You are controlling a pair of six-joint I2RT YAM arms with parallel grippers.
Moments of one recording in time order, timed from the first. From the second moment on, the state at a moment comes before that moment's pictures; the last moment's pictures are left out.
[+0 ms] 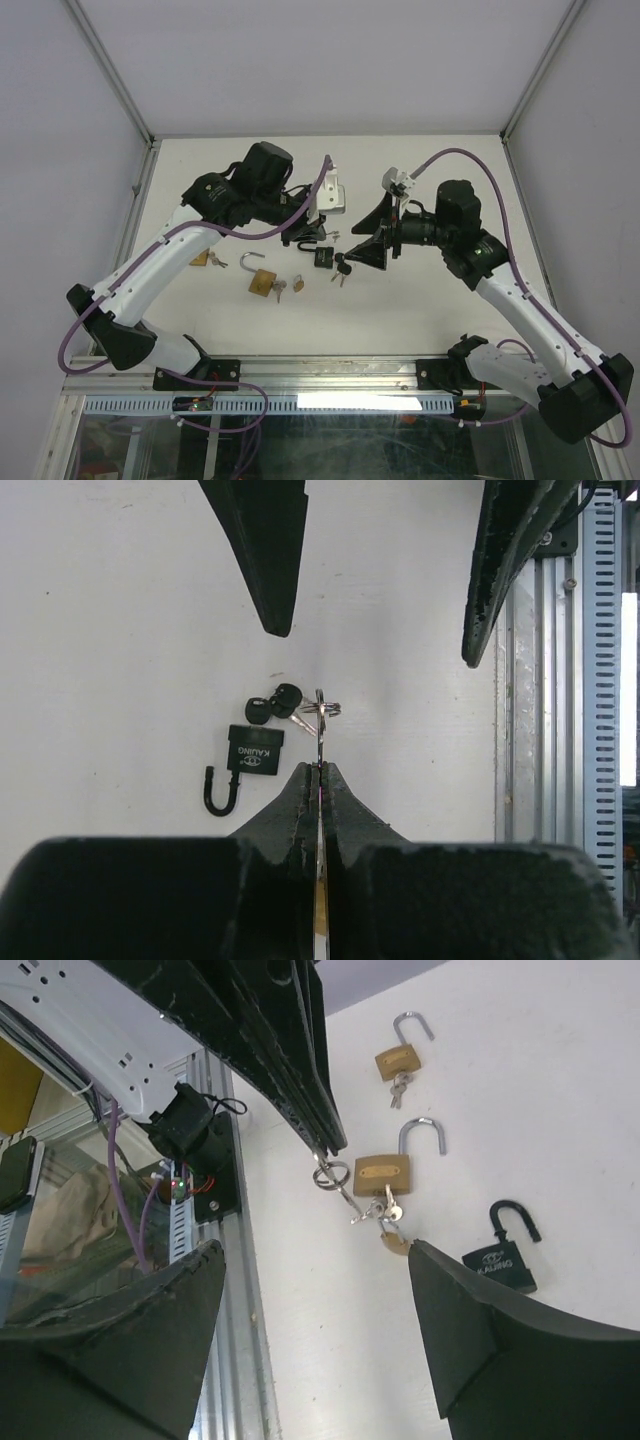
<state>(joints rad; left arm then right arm) -0.76 1.43 1.62 -0.95 0.57 0.58 0.50 1.00 0.95 -0.23 -0.90 0.10</state>
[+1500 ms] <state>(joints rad) -0.77 1.47 1.65 -1.01 0.57 0.63 0.59 1.09 0.90 0.04 -0.90 0.07</state>
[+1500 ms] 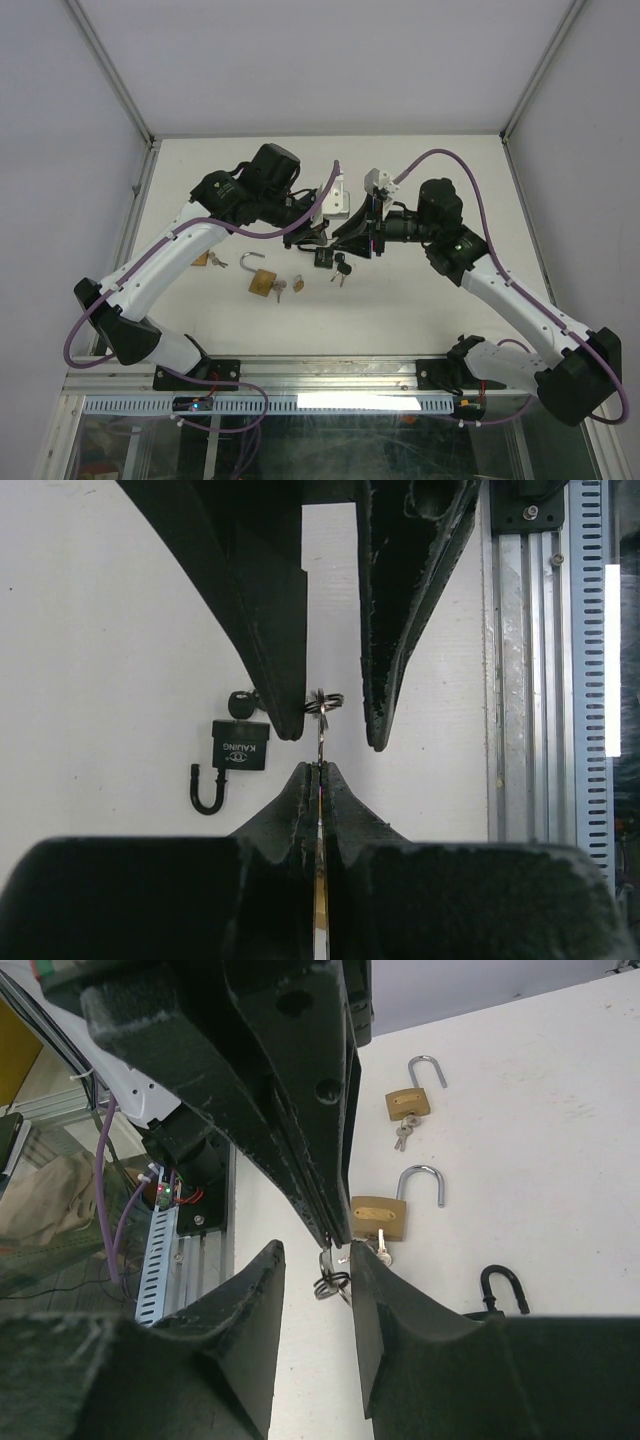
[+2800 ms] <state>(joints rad) -0.77 1.47 1.65 -1.01 0.58 0.66 0.59 1.11 0.99 -0.13 -0.86 -0.03</state>
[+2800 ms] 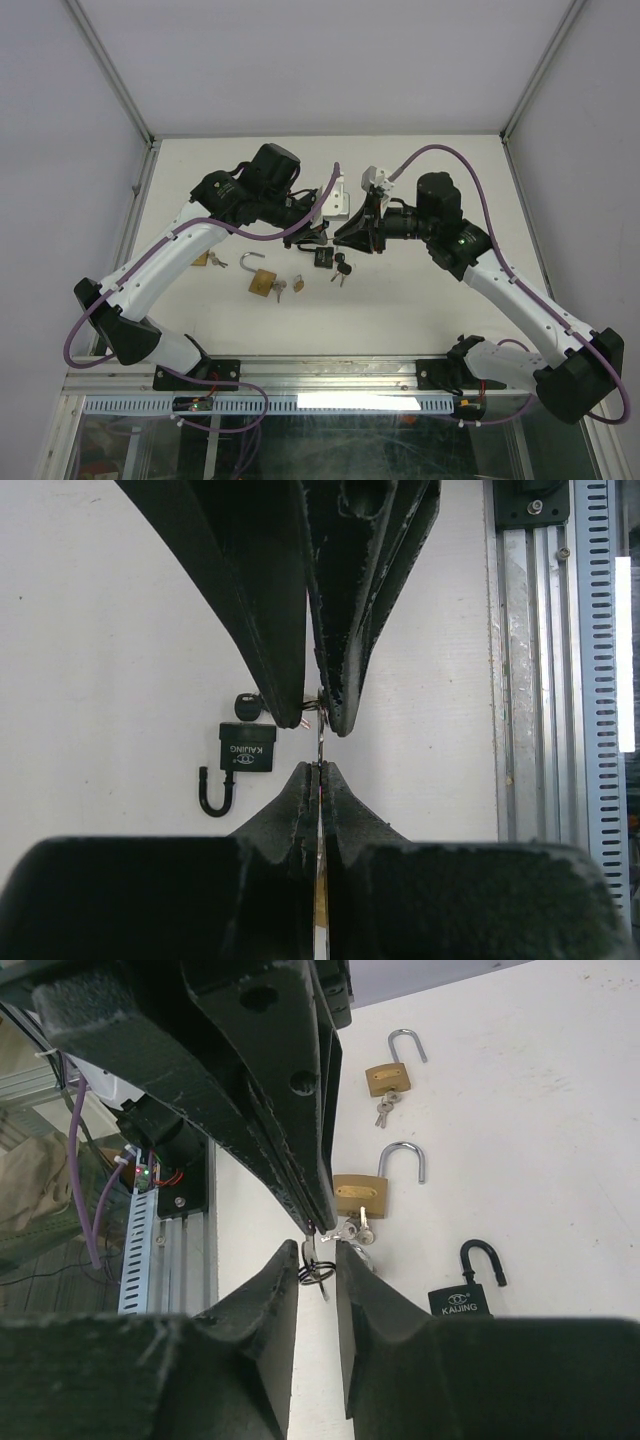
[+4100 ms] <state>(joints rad) -0.77 1.37 1.49 -0.81 0.61 0.53 0.58 1.06 0.96 -0.11 -0.84 0.02</state>
